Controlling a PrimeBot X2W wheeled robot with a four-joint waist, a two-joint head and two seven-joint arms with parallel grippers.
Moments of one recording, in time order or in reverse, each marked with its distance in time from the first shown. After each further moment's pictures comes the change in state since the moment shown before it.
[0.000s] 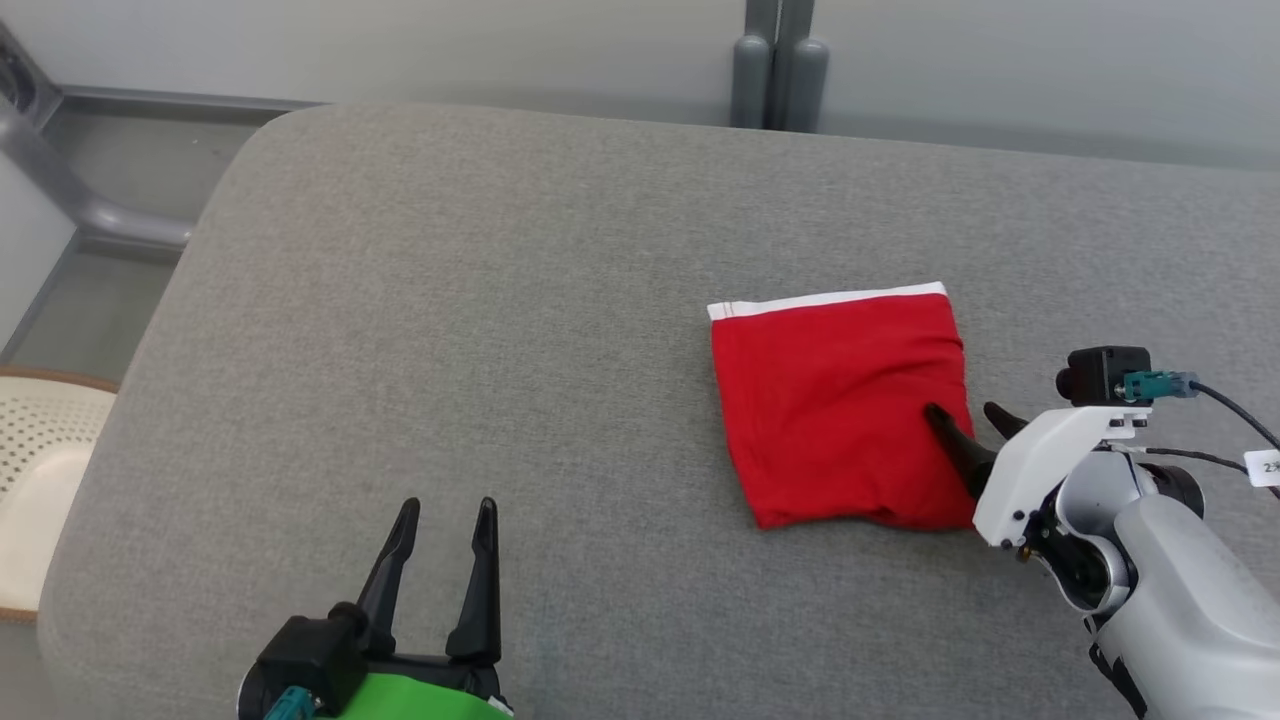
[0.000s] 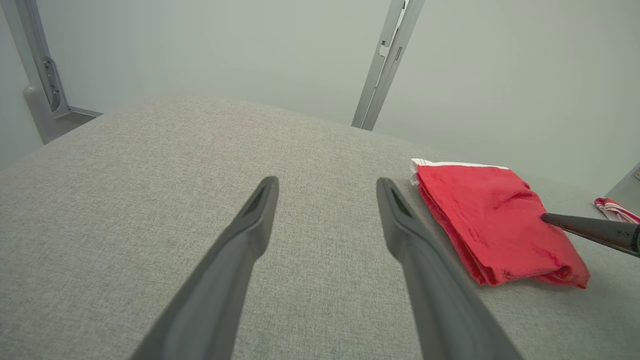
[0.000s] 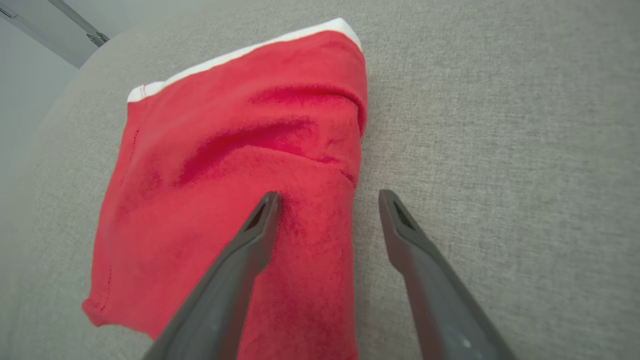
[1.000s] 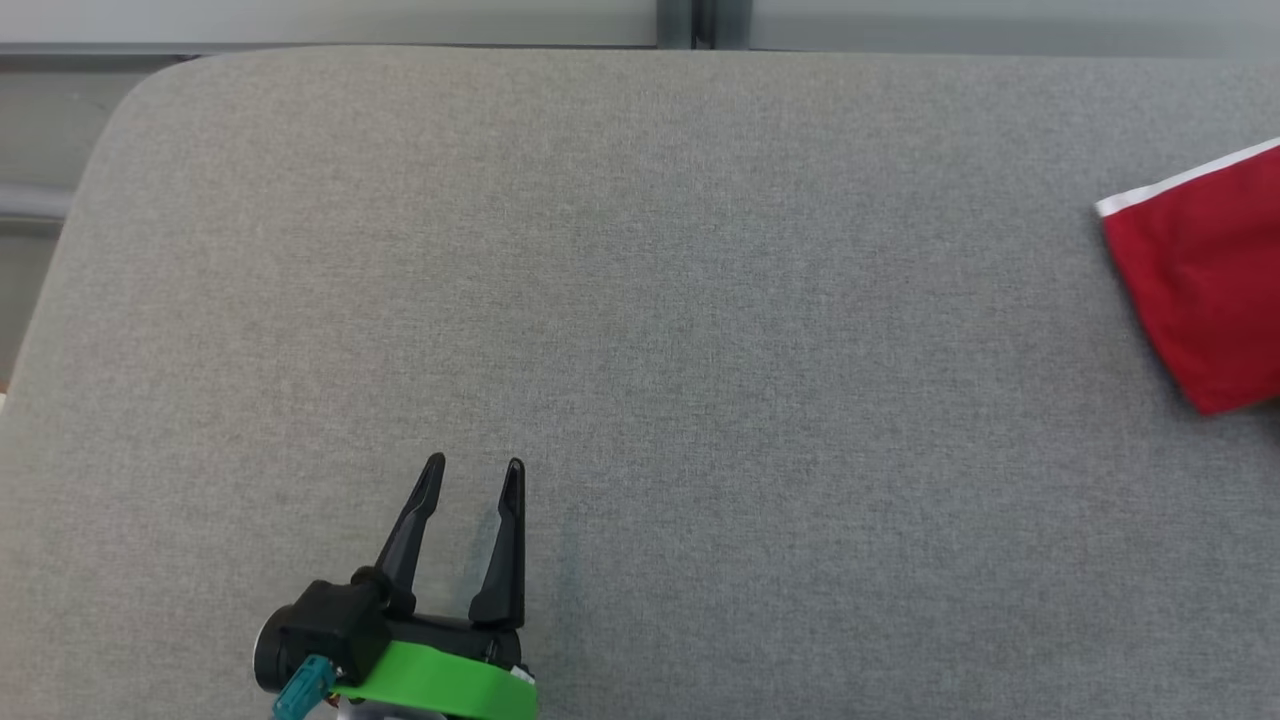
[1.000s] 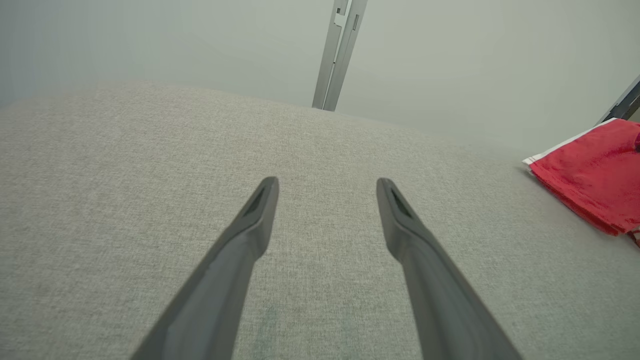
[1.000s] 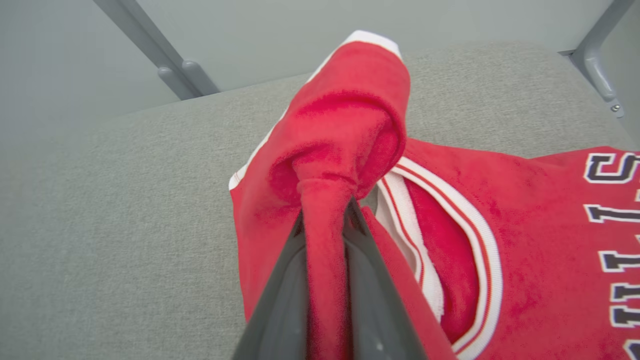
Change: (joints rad) left arm -0.056 0.000 -0.049 -0.029 0.018 0.009 0.000; right arm -0.189 -0.453 -0.133 0.033 0.245 0.000 0.172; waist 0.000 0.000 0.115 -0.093
